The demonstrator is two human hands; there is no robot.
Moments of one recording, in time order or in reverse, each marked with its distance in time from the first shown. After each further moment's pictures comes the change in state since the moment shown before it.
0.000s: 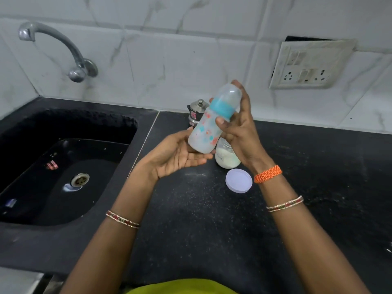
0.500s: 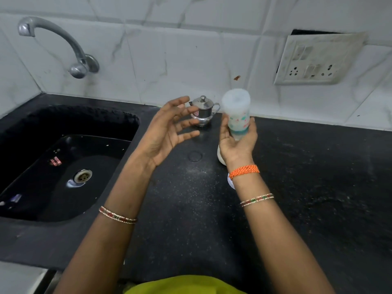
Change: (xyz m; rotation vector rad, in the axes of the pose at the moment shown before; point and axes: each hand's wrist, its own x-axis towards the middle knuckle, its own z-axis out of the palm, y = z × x) left_hand -0.004 0.021 0.002 0.076 0.166 0.505; right_hand 0.011 0.032 0.012 1.054 0.677 0.263
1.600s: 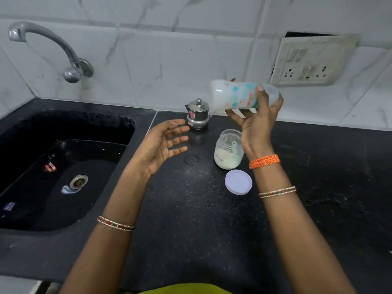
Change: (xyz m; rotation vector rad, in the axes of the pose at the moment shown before) left_hand 0.006 -0.015 -0.015 0.109 0.130 -0.183; right_hand 0.007 -0.043 0.025 -0.658 -0.296 -0.437
